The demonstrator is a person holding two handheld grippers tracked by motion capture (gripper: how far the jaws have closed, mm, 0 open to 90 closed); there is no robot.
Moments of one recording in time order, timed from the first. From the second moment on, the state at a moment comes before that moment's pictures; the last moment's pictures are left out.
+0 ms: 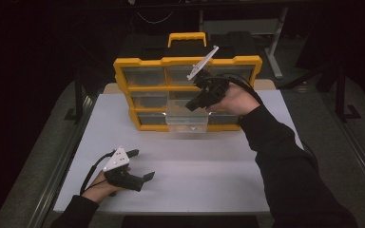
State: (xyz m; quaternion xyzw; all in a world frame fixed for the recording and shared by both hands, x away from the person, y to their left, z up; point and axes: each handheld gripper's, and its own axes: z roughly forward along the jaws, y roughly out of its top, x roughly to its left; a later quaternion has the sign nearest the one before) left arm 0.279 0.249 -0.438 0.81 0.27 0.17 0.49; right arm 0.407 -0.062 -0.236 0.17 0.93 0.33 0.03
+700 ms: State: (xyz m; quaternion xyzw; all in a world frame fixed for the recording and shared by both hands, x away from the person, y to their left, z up) left arm 0.278 0.248 -0.436 0.81 0.27 0.17 0.49; right arm 0.371 -0.061 -0.250 0.14 0.93 0.34 0.02
